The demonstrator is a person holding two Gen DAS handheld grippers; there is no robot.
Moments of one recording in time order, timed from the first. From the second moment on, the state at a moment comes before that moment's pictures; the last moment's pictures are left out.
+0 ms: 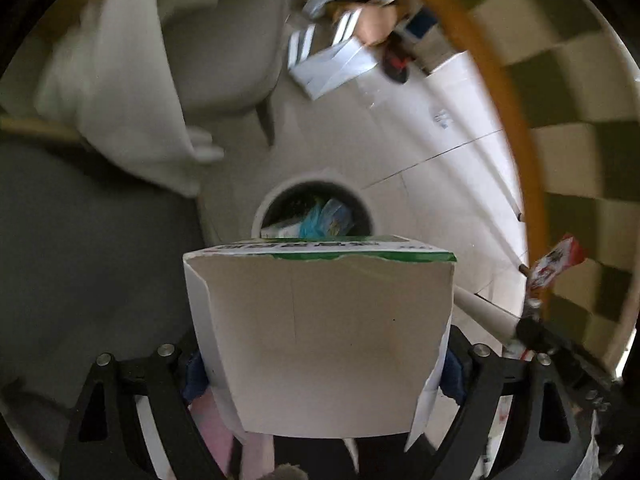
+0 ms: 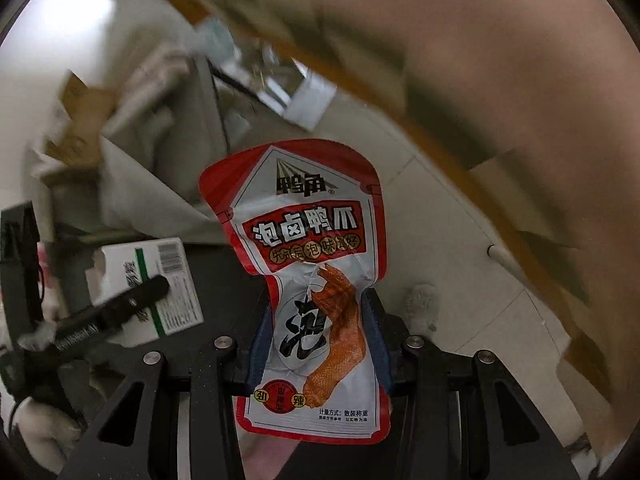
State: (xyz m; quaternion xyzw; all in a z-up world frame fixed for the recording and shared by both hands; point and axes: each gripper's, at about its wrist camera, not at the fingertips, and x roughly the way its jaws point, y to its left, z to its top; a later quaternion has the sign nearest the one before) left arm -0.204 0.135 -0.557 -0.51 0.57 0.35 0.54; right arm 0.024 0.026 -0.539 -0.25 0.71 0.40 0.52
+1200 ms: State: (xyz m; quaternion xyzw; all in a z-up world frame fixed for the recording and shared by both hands) left arm -0.243 0.025 -0.345 -0.46 0.52 0.44 0.57; right arm 0.000 0.006 -0.372 -0.36 0.61 0.49 0.50
